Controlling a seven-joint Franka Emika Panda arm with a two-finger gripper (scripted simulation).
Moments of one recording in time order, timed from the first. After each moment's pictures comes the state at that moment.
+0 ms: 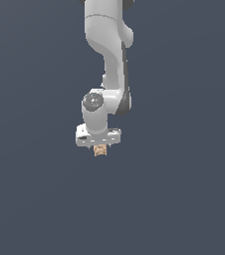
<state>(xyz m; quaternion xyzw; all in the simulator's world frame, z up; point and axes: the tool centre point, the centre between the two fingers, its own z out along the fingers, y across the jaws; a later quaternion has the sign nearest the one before) -0.023 -0.062 0.050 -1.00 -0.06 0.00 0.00</state>
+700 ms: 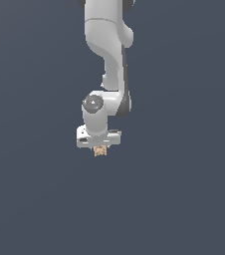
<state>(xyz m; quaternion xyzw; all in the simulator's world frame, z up) -0.021 -0.063 0.042 -1.00 -0.06 0.00 0.00</state>
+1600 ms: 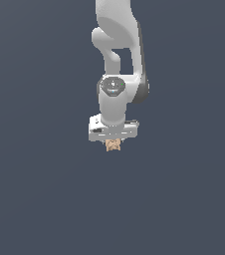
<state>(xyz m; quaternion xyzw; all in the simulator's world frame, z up) -0.011 0.001 0.114 -1.00 -0.06 0.00 0.00</state>
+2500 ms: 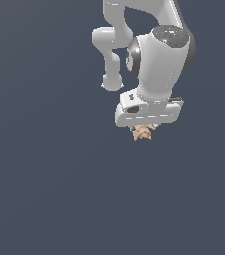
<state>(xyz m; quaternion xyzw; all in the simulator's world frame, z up) 0.012 0.111 0.238 -1.00 -0.06 0.00 0.00</state>
